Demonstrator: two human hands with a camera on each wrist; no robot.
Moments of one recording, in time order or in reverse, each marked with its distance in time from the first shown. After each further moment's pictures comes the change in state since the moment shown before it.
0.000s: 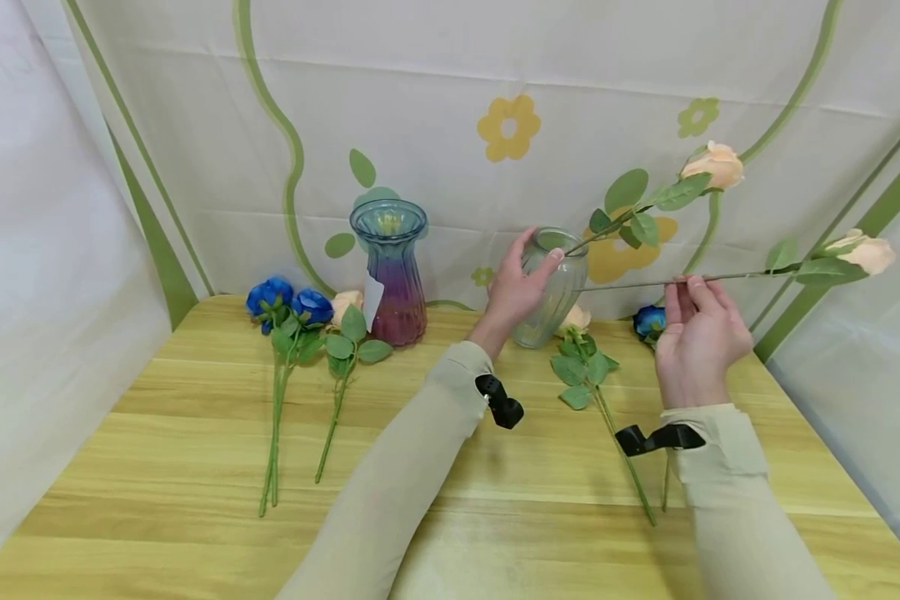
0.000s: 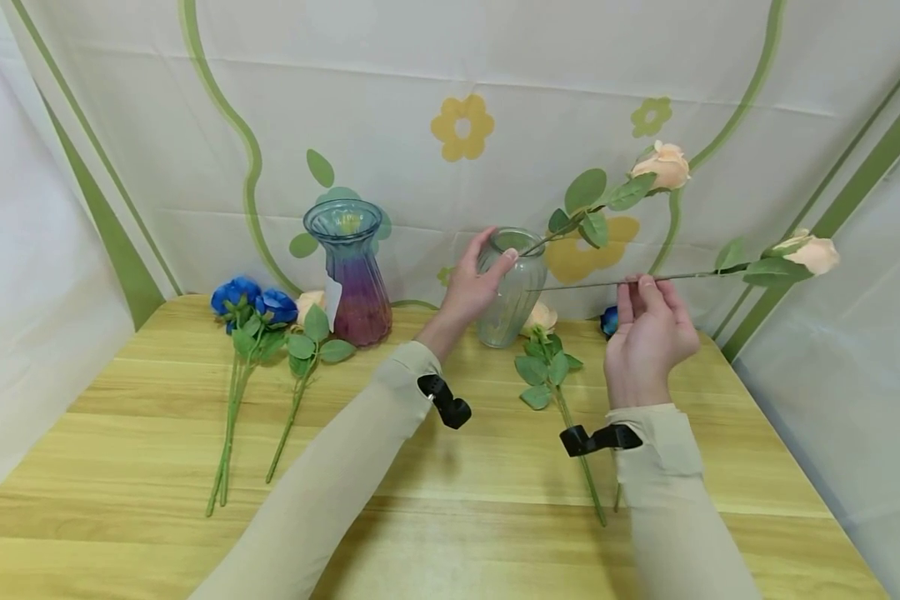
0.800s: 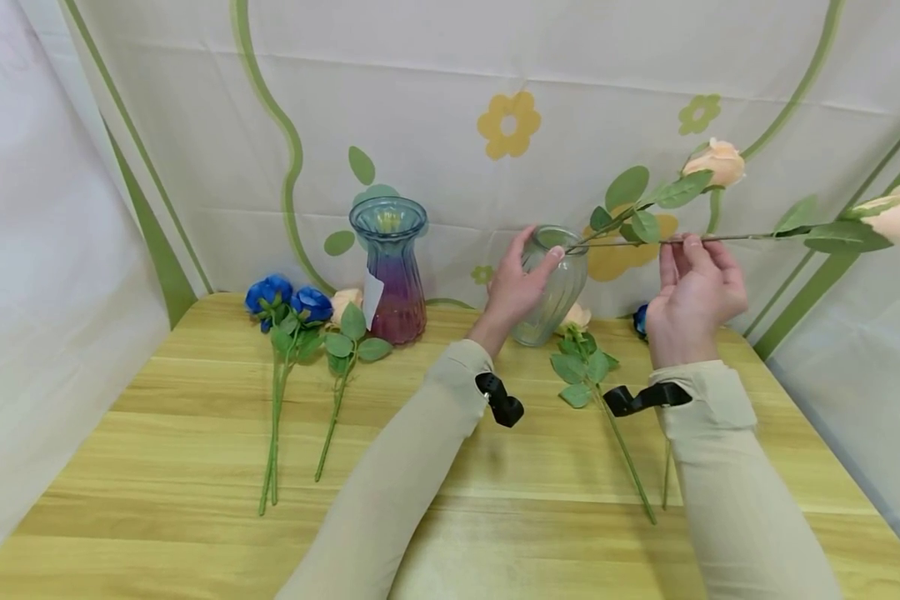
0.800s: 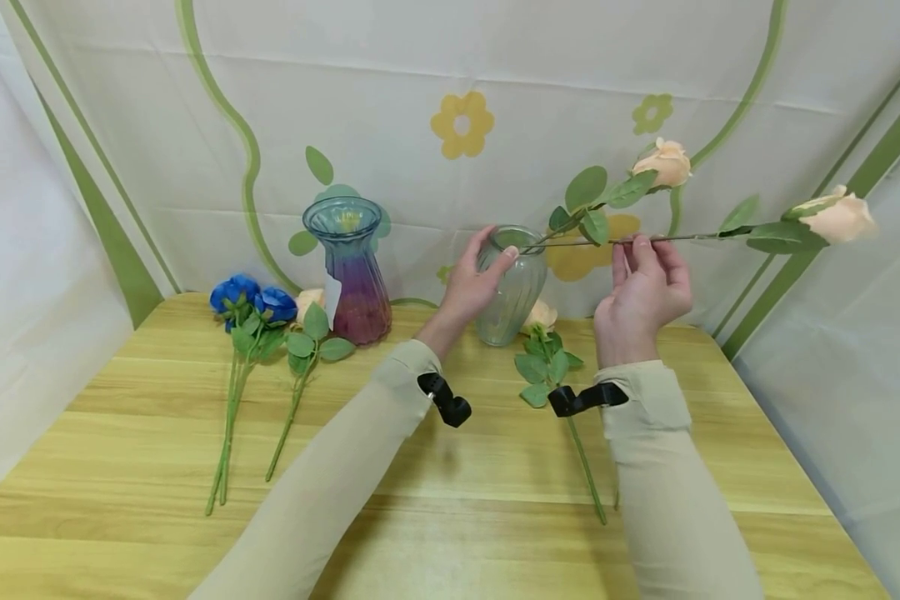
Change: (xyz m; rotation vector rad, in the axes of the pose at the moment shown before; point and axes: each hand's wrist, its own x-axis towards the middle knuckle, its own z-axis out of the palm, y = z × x) left_hand 0.003 -0.003 0.000 0.004 -0.003 0.013; right_hand 0.001 0.014 0.042 -0.028 -0.058 -0.118
